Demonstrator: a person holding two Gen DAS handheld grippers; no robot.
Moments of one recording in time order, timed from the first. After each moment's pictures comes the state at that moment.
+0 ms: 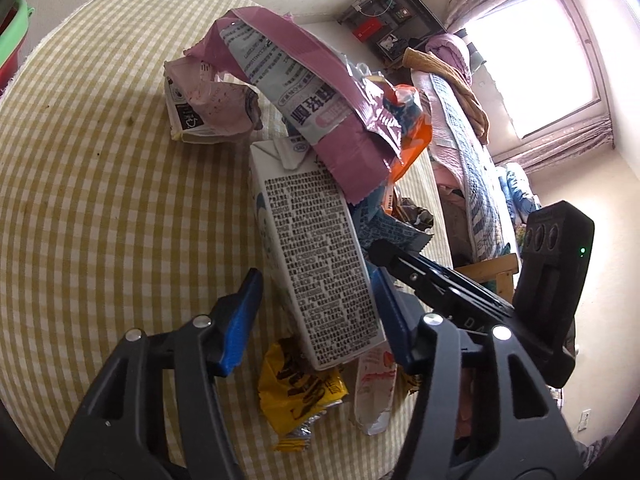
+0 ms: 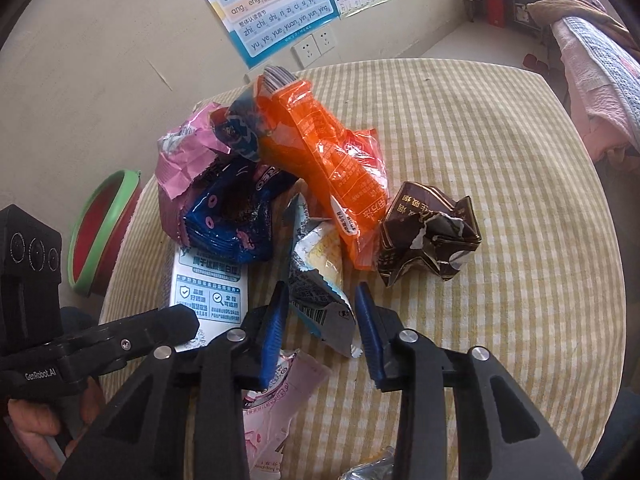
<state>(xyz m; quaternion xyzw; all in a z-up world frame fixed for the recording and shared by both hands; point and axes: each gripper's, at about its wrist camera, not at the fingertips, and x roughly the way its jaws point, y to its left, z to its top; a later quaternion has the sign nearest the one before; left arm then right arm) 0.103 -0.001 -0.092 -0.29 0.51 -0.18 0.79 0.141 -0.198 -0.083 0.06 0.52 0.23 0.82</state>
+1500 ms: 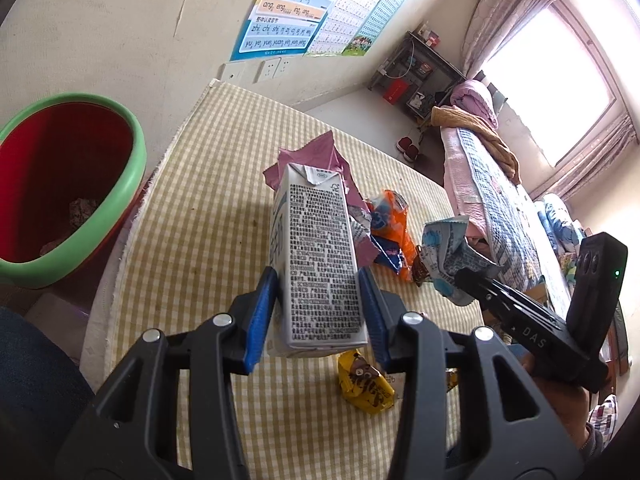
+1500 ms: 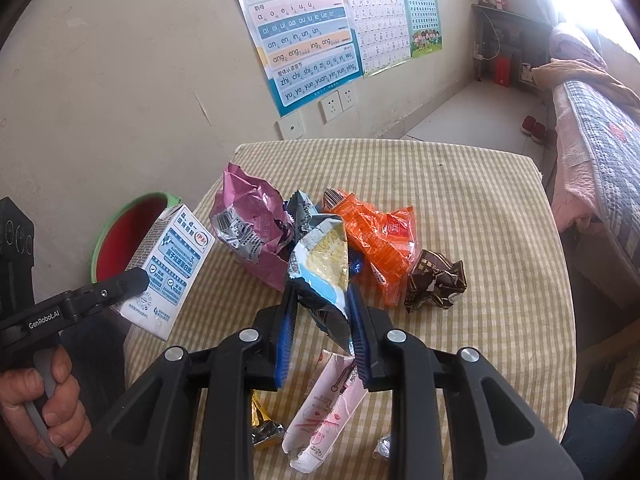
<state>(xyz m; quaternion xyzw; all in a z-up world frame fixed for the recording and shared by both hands) 0.047 0.075 -0.006 -0.23 0.42 -0.06 0.87 0.099 -0.188 -0.006 0.03 0.43 0.23 0.87</state>
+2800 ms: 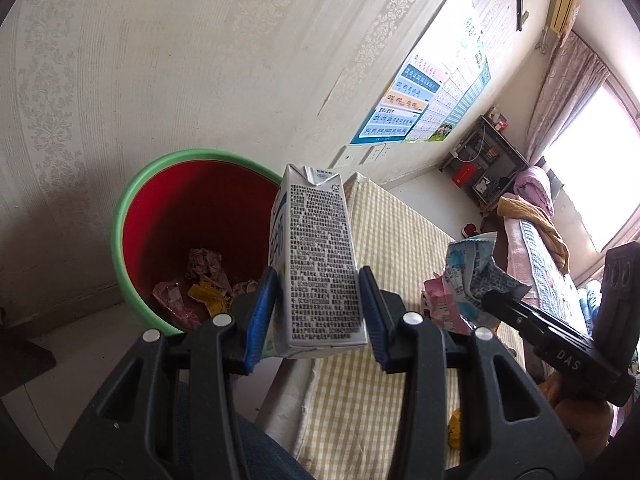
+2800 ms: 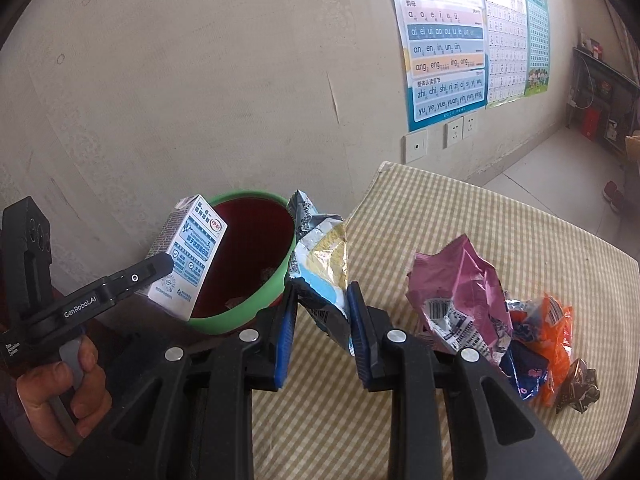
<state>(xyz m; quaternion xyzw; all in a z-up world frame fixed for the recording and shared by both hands) 0.003 0.232 0.014 -0.27 0.33 0.09 0.90 0.111 0.005 0.028 -0.04 0.41 0.37 0.83</state>
